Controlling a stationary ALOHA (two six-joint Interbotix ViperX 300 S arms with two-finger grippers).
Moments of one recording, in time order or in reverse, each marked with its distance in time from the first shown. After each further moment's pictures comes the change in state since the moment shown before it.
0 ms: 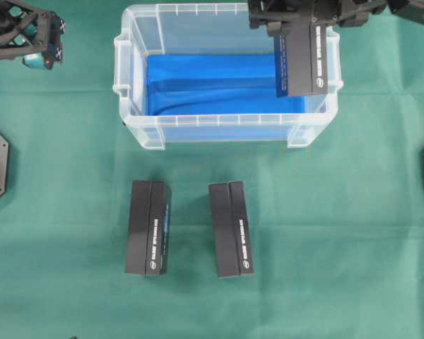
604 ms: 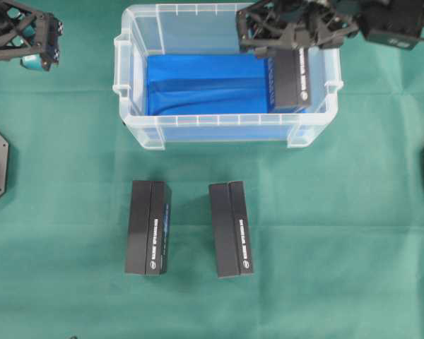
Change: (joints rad) left arm -0.002 0.002 -0.002 0.002 0.015 0.000; right arm -0.011 0.021 0.181 0.002 -0.193 0.017
